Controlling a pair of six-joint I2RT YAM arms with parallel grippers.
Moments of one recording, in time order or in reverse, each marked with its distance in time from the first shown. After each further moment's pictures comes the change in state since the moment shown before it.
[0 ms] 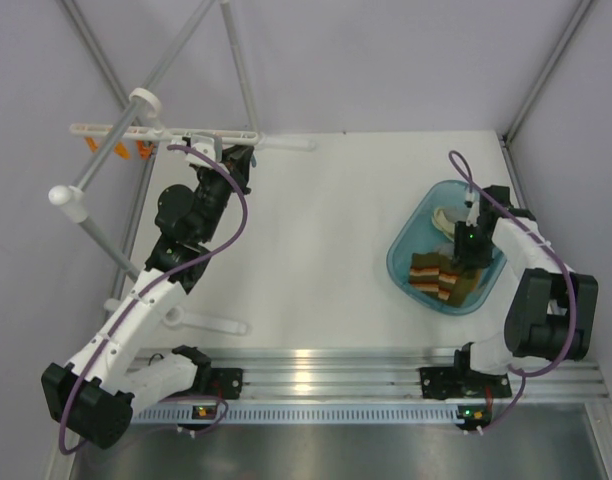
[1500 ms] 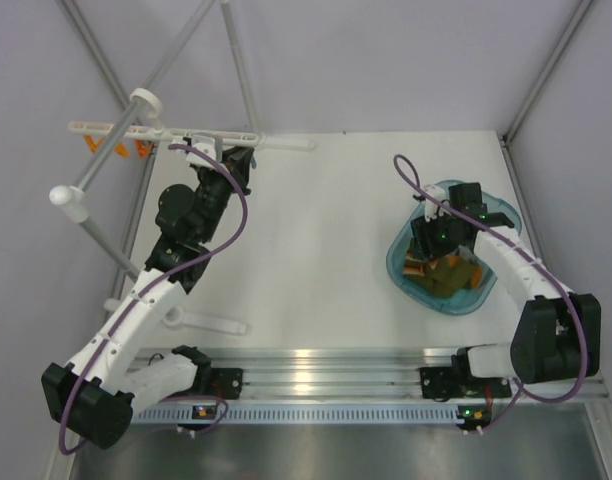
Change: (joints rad) left arm 0.000 0.000 -0.002 -0.016 0.001 -0.004; right arm 0.254 -0.126 -0.028 0.124 -0.236 -0.279
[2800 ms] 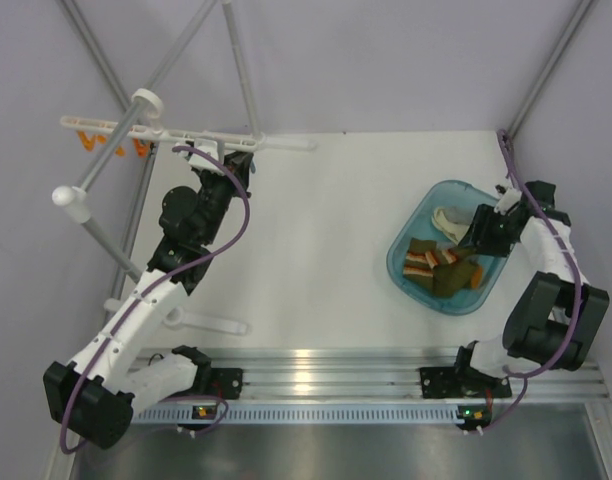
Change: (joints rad) left arm 0.003 0.000 -0.034 0.000 -0.019 0.000; right arm -0.473 0.096 0.090 -0.079 -0.101 0.225
